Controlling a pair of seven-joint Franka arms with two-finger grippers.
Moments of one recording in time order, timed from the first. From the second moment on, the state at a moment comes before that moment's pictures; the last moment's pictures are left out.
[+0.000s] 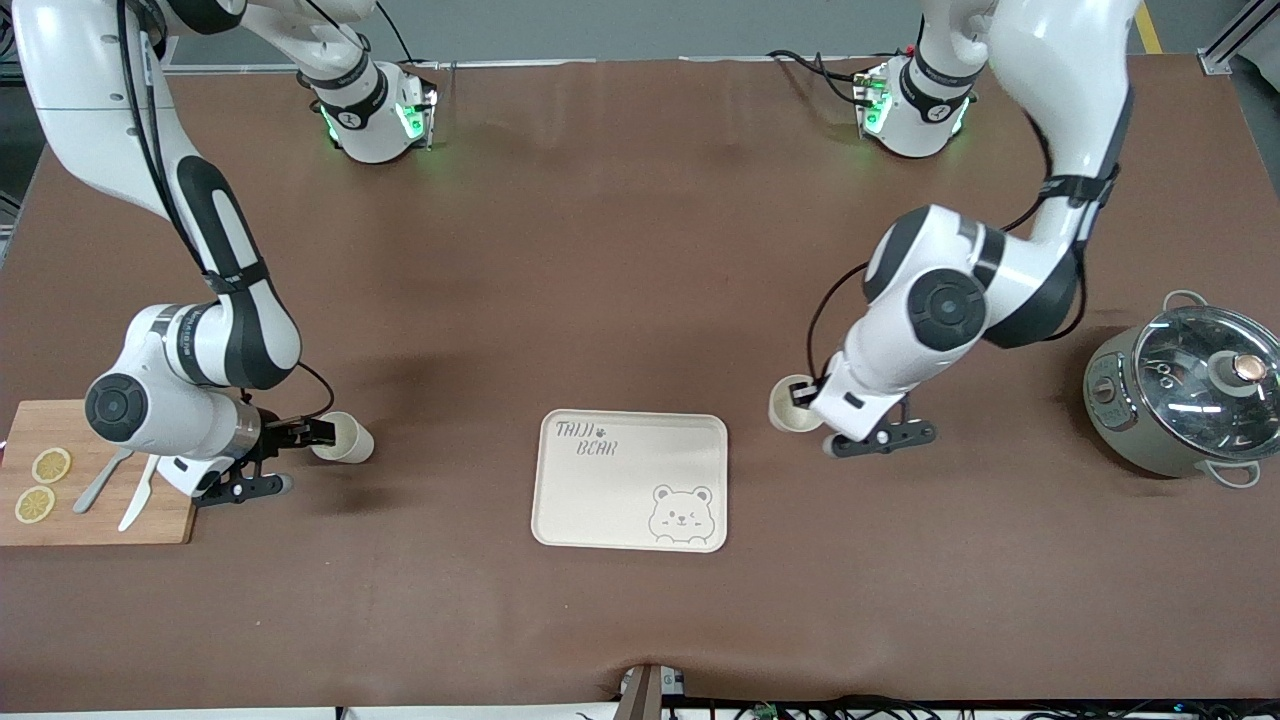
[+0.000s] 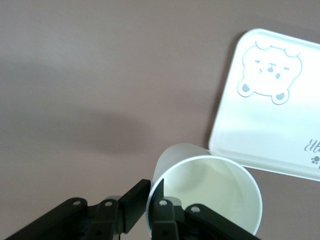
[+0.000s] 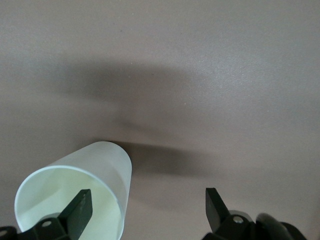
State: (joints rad) left arm -0.27 0.52 -0.22 -1.55 0.02 2.04 -0.64; right arm -0.02 0.60 0.00 -1.72 0.04 2.23 -0.22
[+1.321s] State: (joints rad) left arm -0.49 0.79 -0.16 -1.40 0.11 2.32 -0.89; right arm -0.02 0.62 0.03 -1.72 0.04 2.24 -0.22
